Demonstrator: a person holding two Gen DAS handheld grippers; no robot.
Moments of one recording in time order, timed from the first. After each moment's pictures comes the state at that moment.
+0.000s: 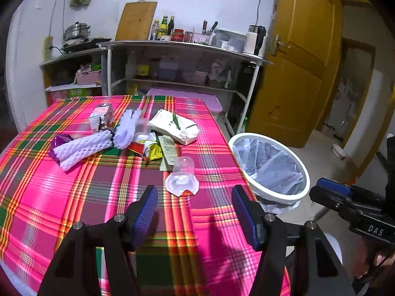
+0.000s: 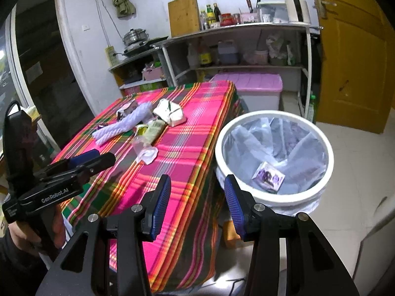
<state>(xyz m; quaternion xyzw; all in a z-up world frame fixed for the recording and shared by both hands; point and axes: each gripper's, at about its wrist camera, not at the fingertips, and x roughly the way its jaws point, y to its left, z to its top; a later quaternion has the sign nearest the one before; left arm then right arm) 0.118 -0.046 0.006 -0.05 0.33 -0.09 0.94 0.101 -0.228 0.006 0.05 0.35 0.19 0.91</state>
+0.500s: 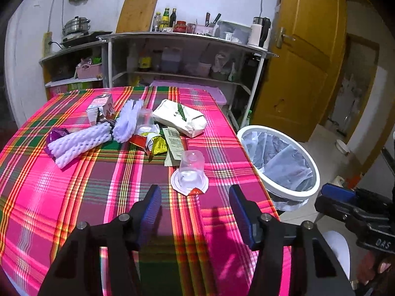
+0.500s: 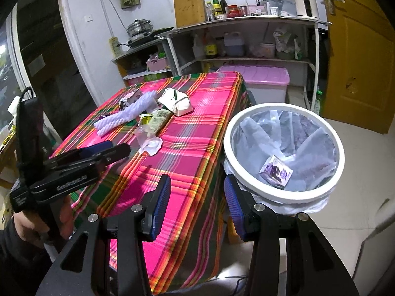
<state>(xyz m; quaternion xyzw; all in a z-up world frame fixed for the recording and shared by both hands) 0.140 -0.043 -0.010 -0.05 0.35 -0.09 0.93 0.110 -0.216 -0.005 0.04 0.37 0.21 0.90</state>
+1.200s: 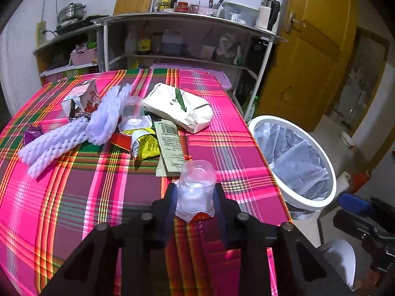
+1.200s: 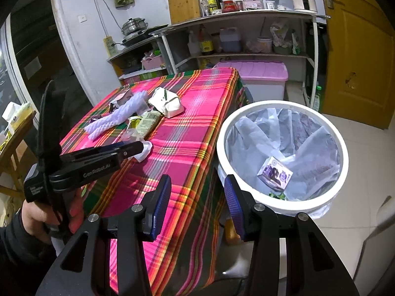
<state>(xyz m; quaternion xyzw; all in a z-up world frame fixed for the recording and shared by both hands) 0.195 -0.052 -0.034 -0.05 0.39 -0.08 0.91 0.132 -0.219 -0.012 0.05 0.38 0.20 0.90</state>
